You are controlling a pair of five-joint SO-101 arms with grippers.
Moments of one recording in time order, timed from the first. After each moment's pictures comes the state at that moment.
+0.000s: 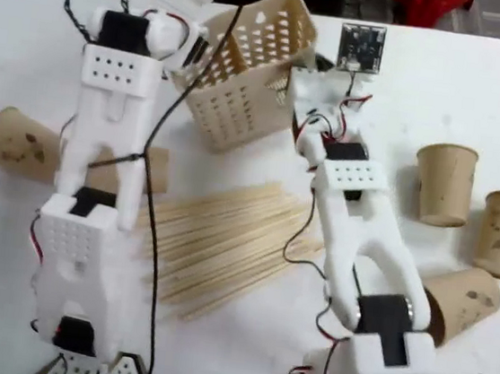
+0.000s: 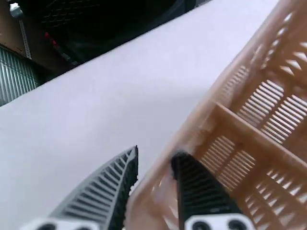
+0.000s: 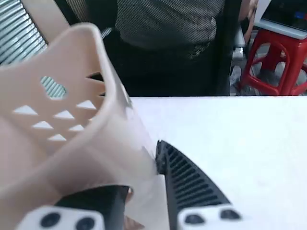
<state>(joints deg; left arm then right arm) -0.2 36.0 -61.2 82.4 -19.1 -12.2 1.2 21.6 5.1 -6.1</state>
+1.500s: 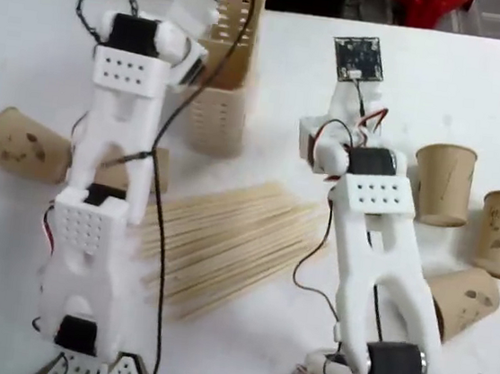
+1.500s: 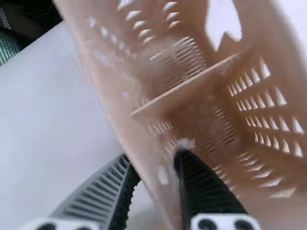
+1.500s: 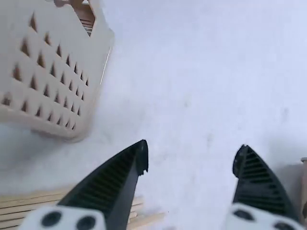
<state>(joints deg) 1.5 42.0 -67.9 93.8 -23.3 -9.9 -15.1 21.5 47.6 6.2</state>
